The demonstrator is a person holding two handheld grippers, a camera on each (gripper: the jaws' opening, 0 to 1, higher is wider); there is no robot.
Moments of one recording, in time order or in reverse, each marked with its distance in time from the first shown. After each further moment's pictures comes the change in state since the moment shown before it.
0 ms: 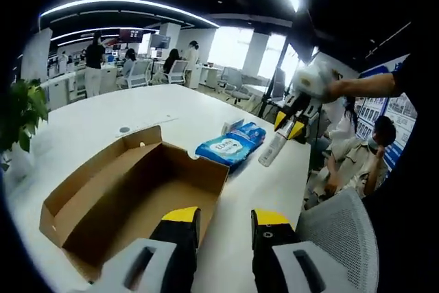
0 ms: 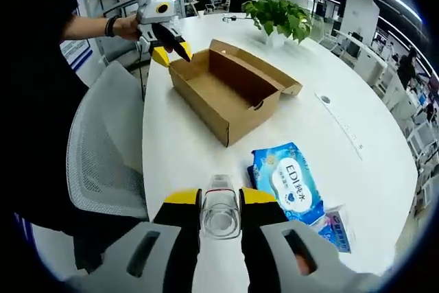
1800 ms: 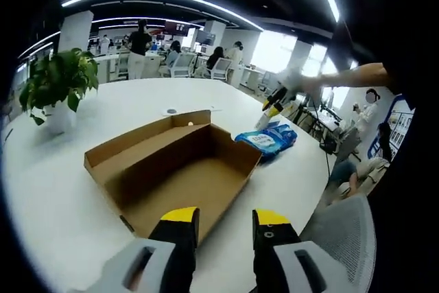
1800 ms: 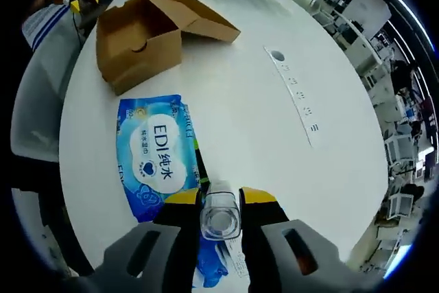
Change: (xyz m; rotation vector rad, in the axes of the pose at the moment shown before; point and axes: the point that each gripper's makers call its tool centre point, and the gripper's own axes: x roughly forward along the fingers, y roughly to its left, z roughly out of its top) left arm -0.063 0.027 -0.032 -0.156 -0.013 0.219; right arm 0.031 -0.191 -0.044 -0.144 0.339 -0.132
